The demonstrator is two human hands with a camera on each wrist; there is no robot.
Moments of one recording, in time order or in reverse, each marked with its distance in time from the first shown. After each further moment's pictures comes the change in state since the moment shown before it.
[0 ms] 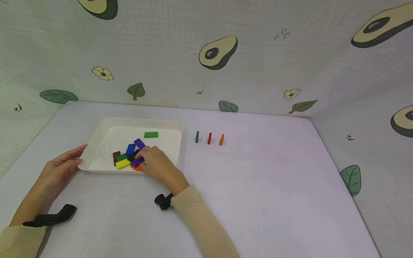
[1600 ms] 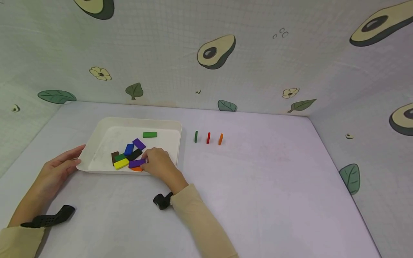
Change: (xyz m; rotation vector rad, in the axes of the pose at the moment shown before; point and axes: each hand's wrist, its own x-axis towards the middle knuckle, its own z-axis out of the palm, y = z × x) left_hand -0.001 0.002 0.001 -0.040 -0.010 0.011; right_hand 0.000 0.006 0.000 0.203 0.006 0.203
